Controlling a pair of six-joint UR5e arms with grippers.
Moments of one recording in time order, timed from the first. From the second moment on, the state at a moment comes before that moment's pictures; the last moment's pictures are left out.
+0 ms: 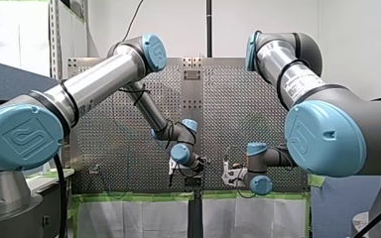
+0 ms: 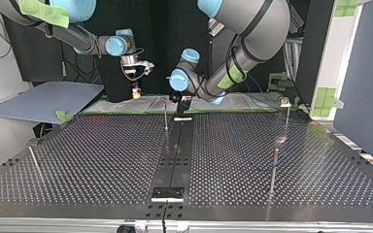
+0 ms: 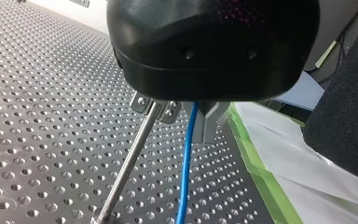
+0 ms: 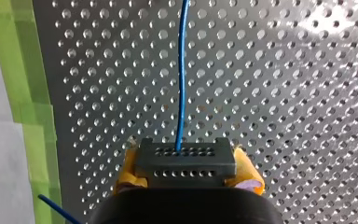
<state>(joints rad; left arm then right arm) -0.57 -2.54 -1.37 -2.77 -1.72 -1.71 1.96 -0.60 1.80 -1.15 1.46 1.57</state>
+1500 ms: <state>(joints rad) -0.53 -2.54 -1.37 -2.70 -1.65 -1.81 1.91 -0.60 1.75 -1.11 1.44 1.59</state>
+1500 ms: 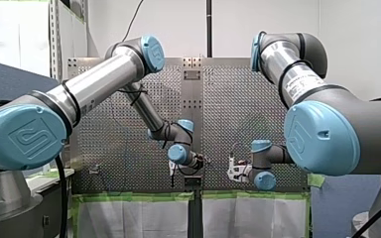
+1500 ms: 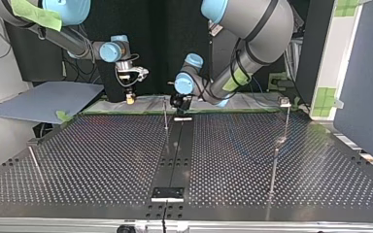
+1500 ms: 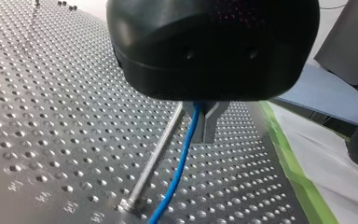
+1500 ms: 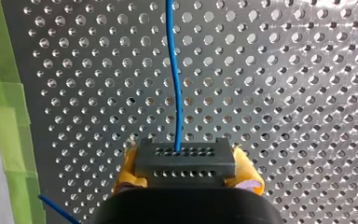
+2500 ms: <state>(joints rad) -0.47 -2.58 -1.32 -2.68 -1.59 -1.89 1.89 -0.60 1.70 -1.10 1.44 1.59</state>
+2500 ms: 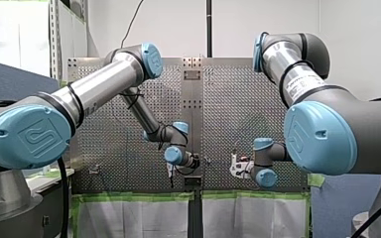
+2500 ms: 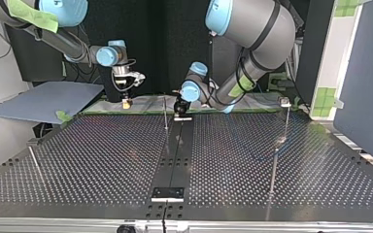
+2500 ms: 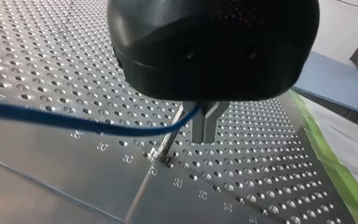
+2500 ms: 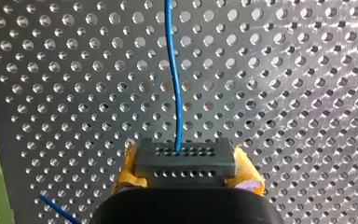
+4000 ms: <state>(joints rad) -0.48 -2.58 -1.32 -2.67 -1.67 -1.77 1.86 -0.60 1.66 -1.05 1.41 1.59</state>
